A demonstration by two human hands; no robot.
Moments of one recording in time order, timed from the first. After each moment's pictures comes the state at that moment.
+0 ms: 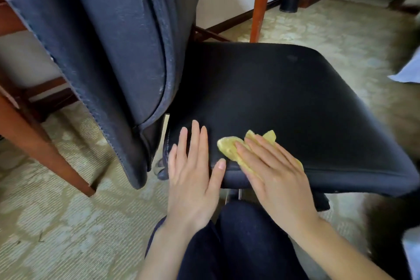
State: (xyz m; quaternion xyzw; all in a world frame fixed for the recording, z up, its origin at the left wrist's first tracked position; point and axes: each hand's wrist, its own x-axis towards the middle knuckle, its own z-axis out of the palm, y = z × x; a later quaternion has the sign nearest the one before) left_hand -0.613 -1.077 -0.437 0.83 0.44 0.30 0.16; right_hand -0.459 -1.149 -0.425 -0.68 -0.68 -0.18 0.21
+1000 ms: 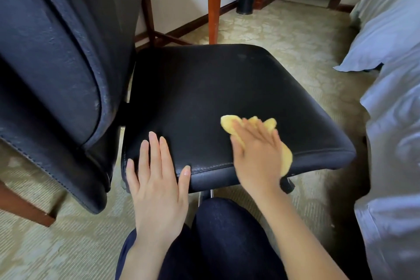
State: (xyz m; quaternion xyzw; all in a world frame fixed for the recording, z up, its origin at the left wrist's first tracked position) left_hand -0.593 -1.090 -0.445 0.84 0.49 0.24 -0.02; right_hand -0.427 -1.140 -0.419 -0.84 -0.46 -0.10 0.26
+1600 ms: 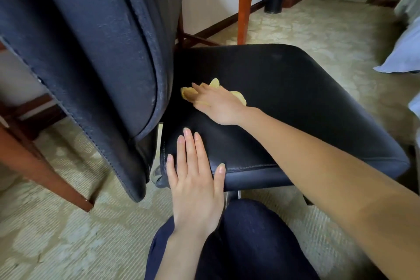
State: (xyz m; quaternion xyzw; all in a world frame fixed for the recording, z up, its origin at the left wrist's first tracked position) left_hand -0.596 -1.086 -0.446 0.84 0.49 0.24 0.00; right_hand -0.434 -0.969 -0.392 -0.64 -0.76 -0.01 0.06
